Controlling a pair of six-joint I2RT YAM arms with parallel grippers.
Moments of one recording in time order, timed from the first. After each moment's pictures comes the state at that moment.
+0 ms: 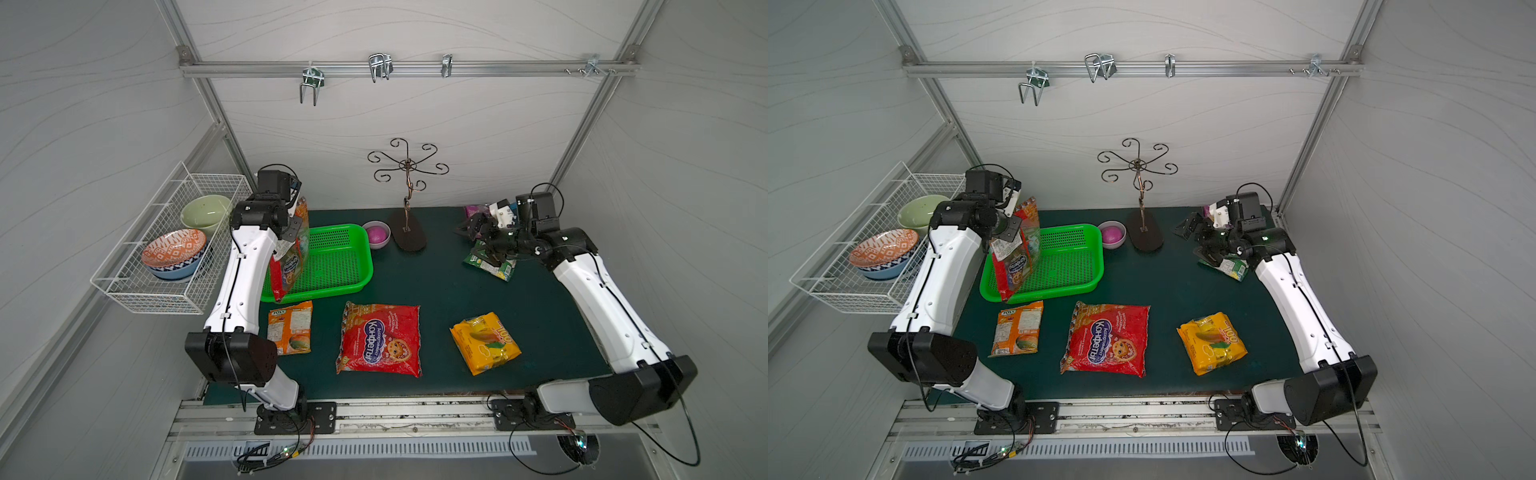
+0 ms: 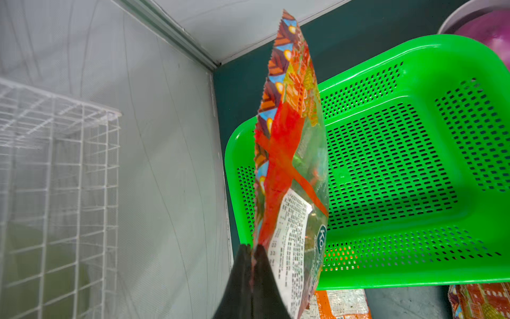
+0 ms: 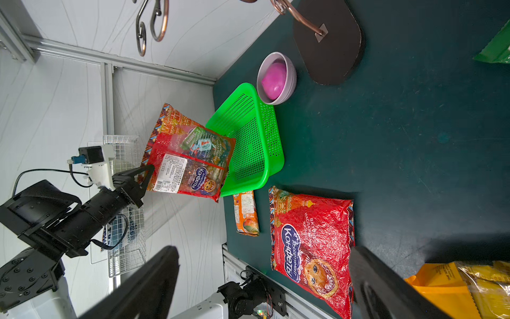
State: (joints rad) left arm 0.02 1.58 1.80 -1.11 -0.34 0.34; right arm 0.32 1.36 1.48 -0.84 -0.57 0.79
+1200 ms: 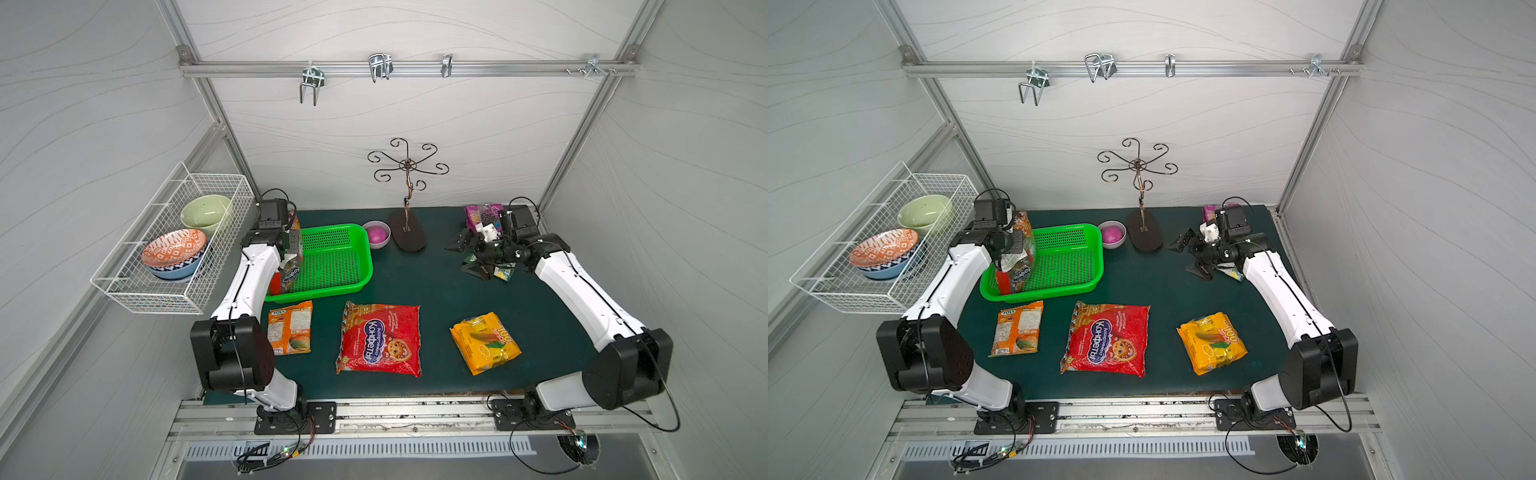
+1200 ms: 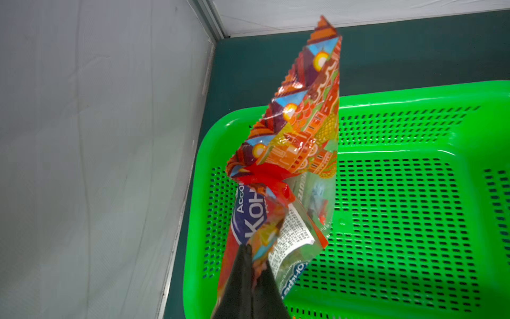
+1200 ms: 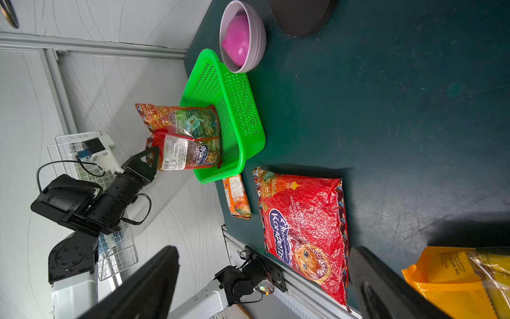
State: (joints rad) left arm 0.10 1.53 1.37 -0.67 -0.26 0.08; right arm 0.32 1.44 1.33 -0.77 -0.65 0.82
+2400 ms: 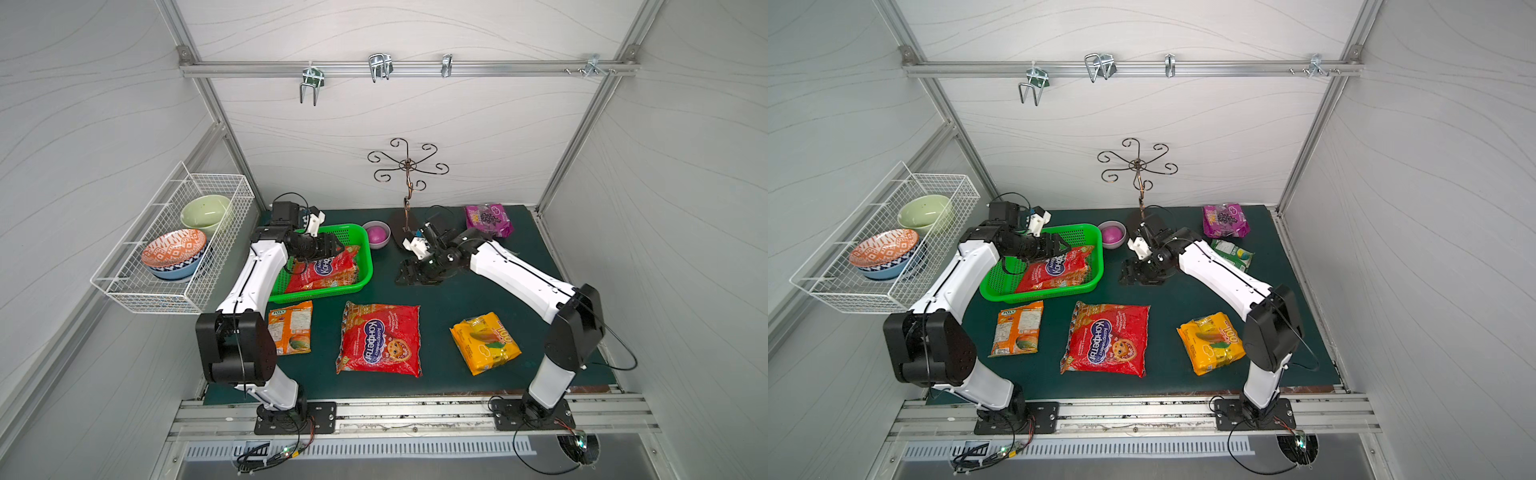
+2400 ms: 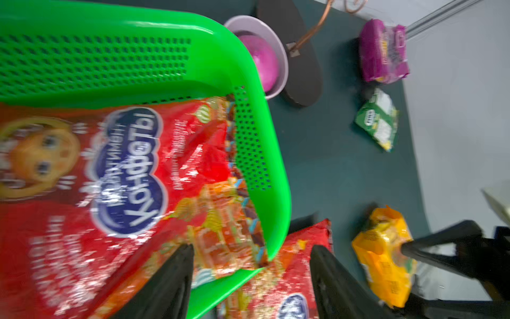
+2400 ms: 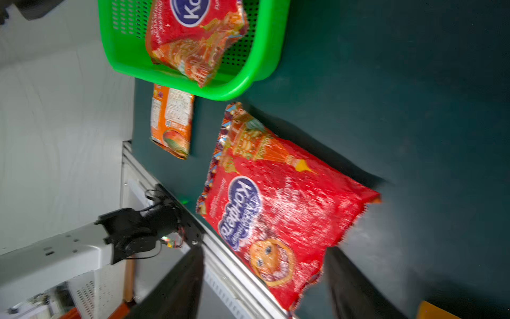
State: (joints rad) left arm 0.06 1.58 1.41 -0.85 0.51 -0.07; right arm 0.77 1.78 1.63 -0.89 -0.47 0.45
